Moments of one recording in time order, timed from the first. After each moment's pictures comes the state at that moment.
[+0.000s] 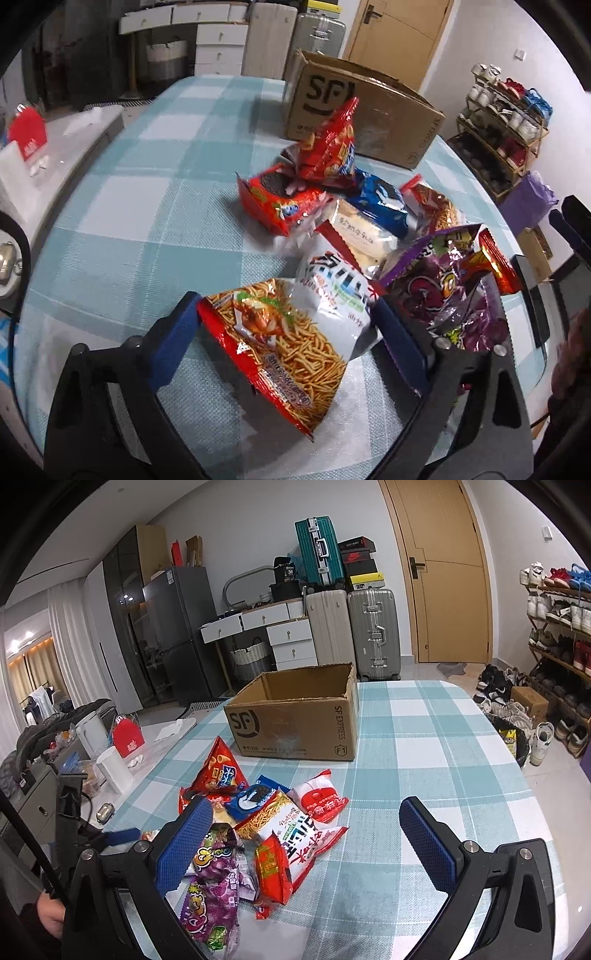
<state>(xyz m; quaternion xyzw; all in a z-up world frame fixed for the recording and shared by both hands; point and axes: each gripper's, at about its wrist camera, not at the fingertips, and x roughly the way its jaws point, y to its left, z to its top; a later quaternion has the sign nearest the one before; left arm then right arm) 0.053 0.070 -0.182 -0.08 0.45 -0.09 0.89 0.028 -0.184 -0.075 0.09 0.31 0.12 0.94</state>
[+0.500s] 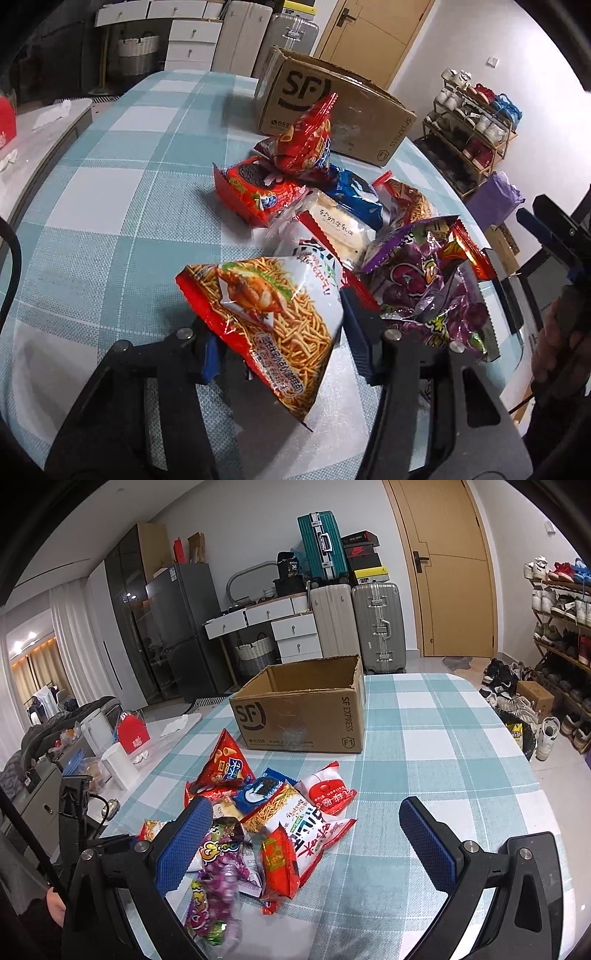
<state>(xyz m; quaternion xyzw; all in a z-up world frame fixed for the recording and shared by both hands) 0.075 0.084 -0.199 -0.12 0.44 -0.16 0.88 0.030 -0.180 -0.081 0.09 0.32 0.13 0.93</state>
